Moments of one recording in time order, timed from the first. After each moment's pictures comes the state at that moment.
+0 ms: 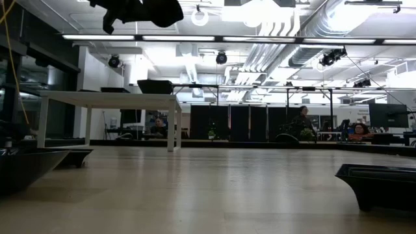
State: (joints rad) left arm 0.22 0.83 0.76 0.10 -0.56 -0.30; right arm 0.01 1.43 1.41 -0.13 0.46 -0.26
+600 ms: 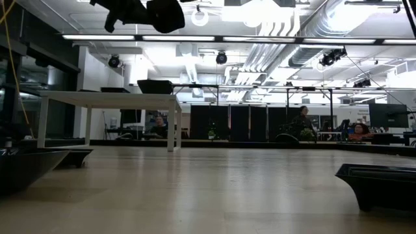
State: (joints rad) left arm 0.22 0.86 0.84 -0.09 -0.48 -0.25; right arm -0.09 1.80 1.89 -0.41 0.31 -0.29
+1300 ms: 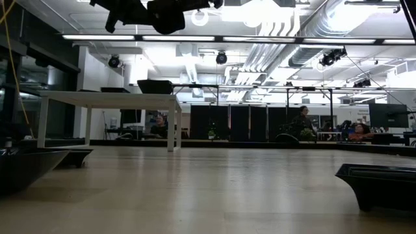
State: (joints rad) left arm 0.22 0.86 0.84 -0.11 -0.45 -0.24; right arm -0.13 1.83 1.87 -0.37 0.29 -0.26
